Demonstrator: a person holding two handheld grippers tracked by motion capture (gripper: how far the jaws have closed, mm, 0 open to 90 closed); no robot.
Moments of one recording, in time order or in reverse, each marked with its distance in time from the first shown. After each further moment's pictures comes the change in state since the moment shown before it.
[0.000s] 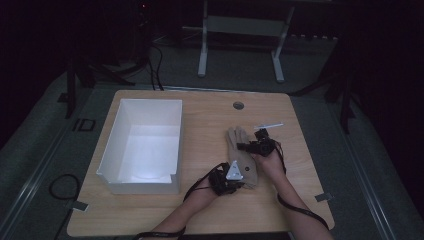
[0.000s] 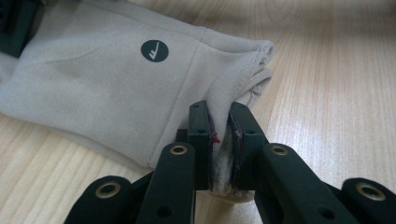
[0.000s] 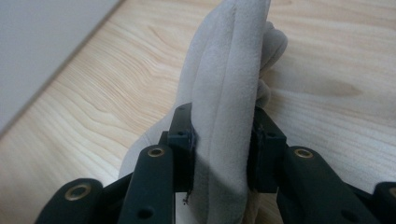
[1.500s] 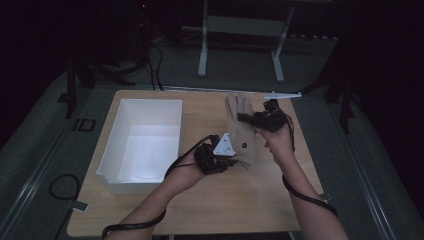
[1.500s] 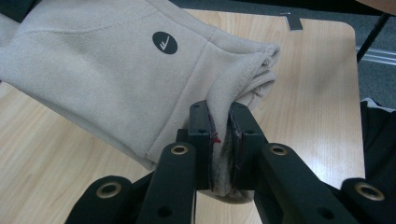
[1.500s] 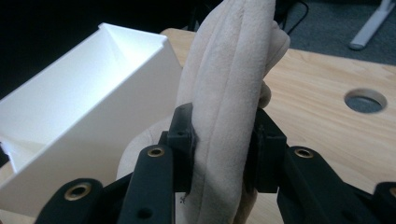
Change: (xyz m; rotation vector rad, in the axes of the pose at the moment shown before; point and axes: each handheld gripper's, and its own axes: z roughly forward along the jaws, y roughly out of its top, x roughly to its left) left arm 0.018 0.072 -0.126 -0.018 0.063 0.082; right arm 0.068 0.091 -0.094 -0.205 0.059 -0.072
